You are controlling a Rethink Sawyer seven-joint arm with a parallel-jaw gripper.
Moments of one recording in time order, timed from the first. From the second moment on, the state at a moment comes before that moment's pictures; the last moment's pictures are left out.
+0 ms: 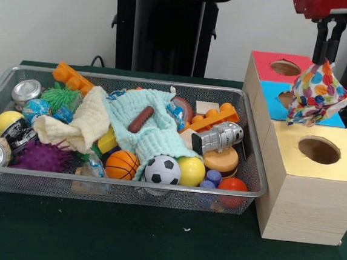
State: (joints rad) arm -0.18 -0.87 0.30 1.61 -0.17 0.75 1.66
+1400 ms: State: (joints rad) arm -0.07 -0.82 0.16 1.48 -0.05 0.75 1.66
